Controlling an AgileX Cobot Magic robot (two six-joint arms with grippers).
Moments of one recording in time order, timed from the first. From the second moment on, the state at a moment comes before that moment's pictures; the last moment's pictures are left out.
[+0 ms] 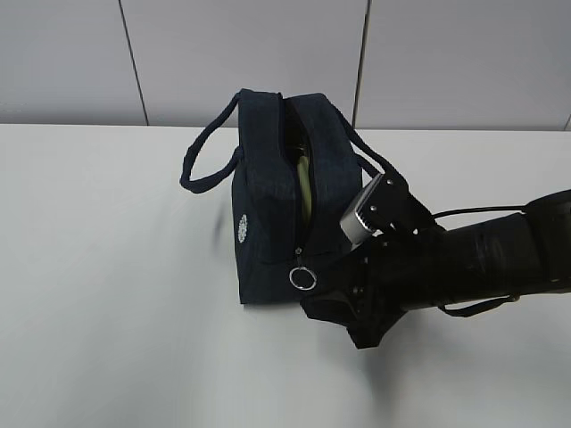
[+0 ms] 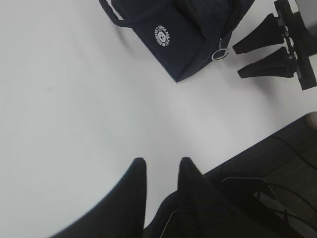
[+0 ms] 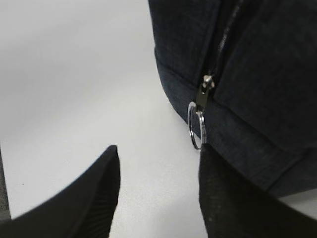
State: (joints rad) left arm -0.69 0.99 -1.12 0.07 1.13 -0.24; right arm 0.34 1.78 -0.73 1.81 0.64 -2.24
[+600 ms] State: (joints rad) left arm -0.69 0.99 -1.12 0.07 1.12 -0.24; right arm 0.34 1.84 -0.80 1.81 0.63 -2.26
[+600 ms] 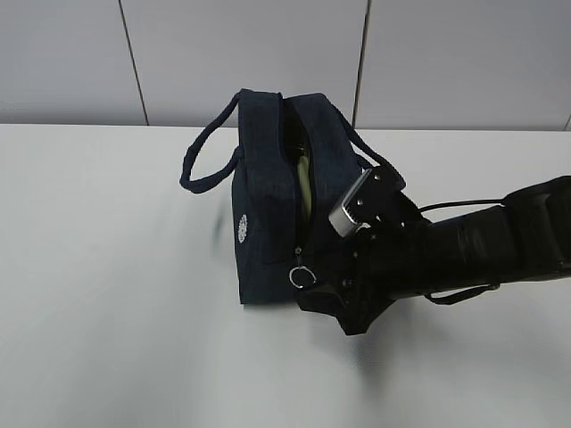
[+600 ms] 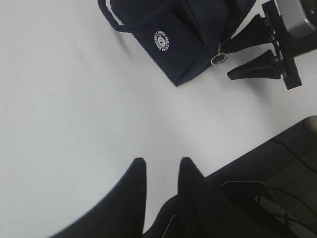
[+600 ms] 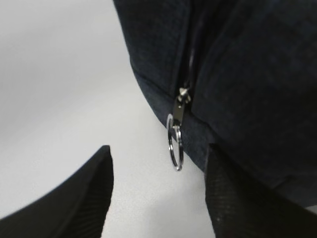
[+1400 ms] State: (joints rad) left arm -0.69 0.99 -1.12 0.08 1.11 -0.24; right arm 0.34 1.90 -0.85 1.81 0.71 -2.26
